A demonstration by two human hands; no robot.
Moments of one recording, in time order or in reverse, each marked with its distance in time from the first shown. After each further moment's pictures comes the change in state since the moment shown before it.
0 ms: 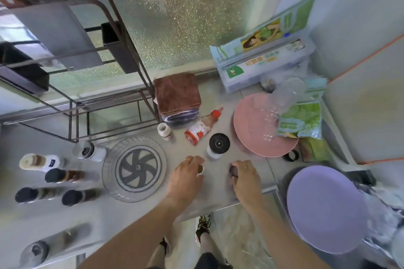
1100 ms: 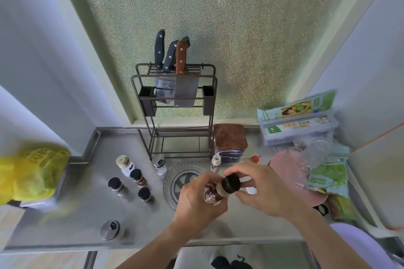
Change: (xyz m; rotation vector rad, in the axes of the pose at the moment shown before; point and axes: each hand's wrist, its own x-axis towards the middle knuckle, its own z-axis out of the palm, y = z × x) left_hand -0.154 -0.009 -0.157 -0.465 0.598 0.214; right_hand -0.133 -0.182 -0.174 0.265 -0.129 -0.896
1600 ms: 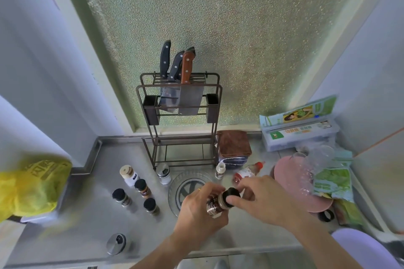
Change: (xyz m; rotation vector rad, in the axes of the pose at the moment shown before) left_hand 0.003 -0.020 -0.018 0.037 -0.052 0.061; right_hand 0.018 -0.023 0.015 -0.310 -0.041 0.287
